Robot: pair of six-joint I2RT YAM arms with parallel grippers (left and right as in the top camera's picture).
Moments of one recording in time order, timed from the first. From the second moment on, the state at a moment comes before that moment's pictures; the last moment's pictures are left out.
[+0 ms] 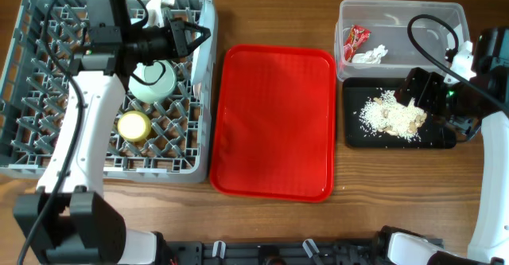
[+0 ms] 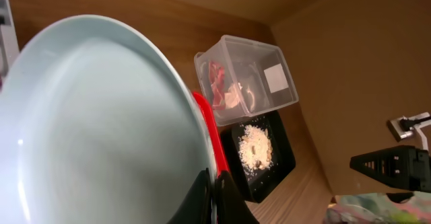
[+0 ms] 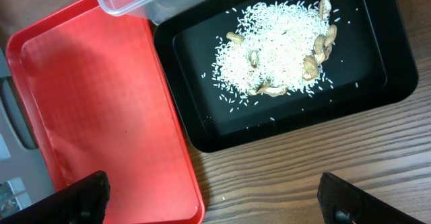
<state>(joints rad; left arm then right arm) -0.01 1.63 1.40 -0.53 0.88 -0.29 -0.25 1.37 1.46 -1.34 -0.20 0.18</state>
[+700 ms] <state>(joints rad) 0.07 1.73 1.40 -0.54 0.75 -0.29 -0.25 1.37 1.46 -1.32 -0.27 0.15</state>
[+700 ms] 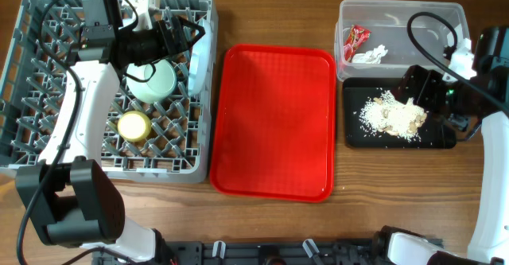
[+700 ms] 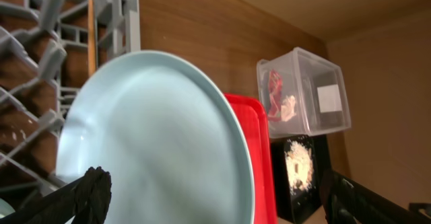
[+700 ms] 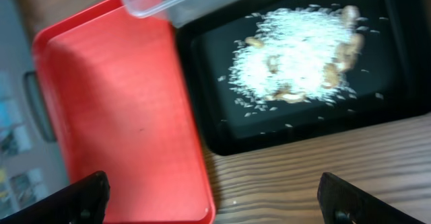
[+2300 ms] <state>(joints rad) -0.03 0.64 0.83 -0.88 0.13 -0.31 0.05 0.61 0.90 -0.93 -0.15 0.20</state>
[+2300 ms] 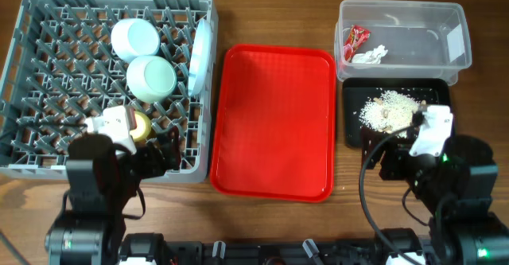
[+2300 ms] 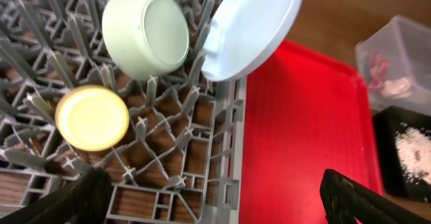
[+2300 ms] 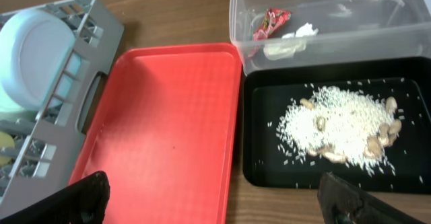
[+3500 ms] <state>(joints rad) -0.03 0.59 0.82 -0.90 0.13 -0.31 0.05 0.13 0.44 -0.31 -0.10 0.10</state>
